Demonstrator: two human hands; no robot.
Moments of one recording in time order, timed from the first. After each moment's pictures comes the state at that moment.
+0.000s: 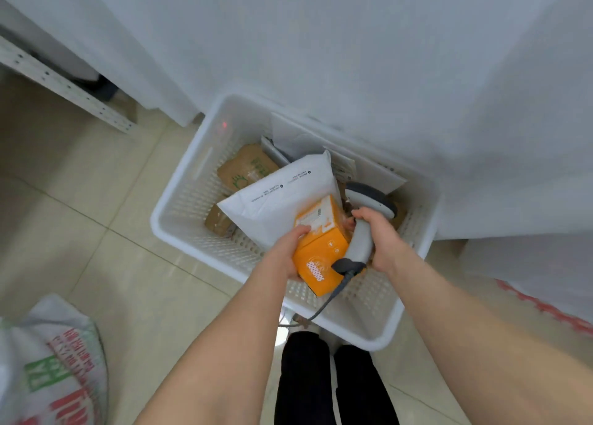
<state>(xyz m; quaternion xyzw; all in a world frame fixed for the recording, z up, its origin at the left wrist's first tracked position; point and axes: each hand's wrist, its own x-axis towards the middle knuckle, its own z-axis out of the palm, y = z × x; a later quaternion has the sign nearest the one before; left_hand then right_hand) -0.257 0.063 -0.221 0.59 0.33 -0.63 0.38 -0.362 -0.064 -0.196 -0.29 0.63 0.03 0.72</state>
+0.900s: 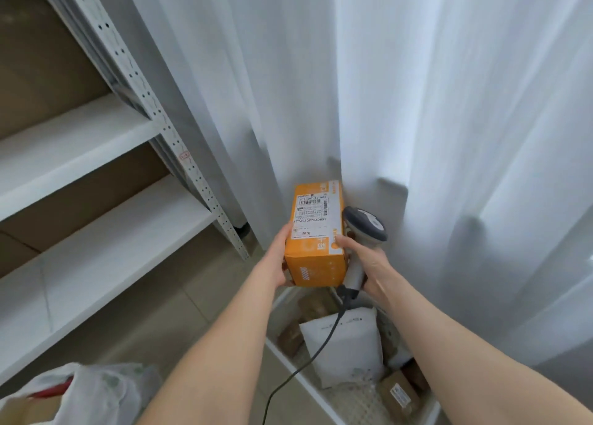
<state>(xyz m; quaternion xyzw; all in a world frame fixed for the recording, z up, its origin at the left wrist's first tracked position) -0.149 0.102 0.247 0.66 0.16 -0.41 0.61 -0.259 -0.039 0.238 -0.45 0.36 -0.04 0.82</state>
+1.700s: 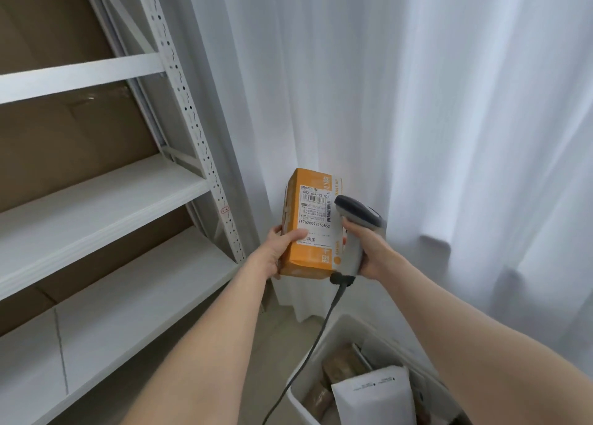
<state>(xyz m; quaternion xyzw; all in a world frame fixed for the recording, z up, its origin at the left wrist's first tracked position) -0.054 0.212 0.380 0.72 -0.01 -0.32 0.62 -0.173 0.055 0.386 -0.49 0.28 -0.05 0.83</state>
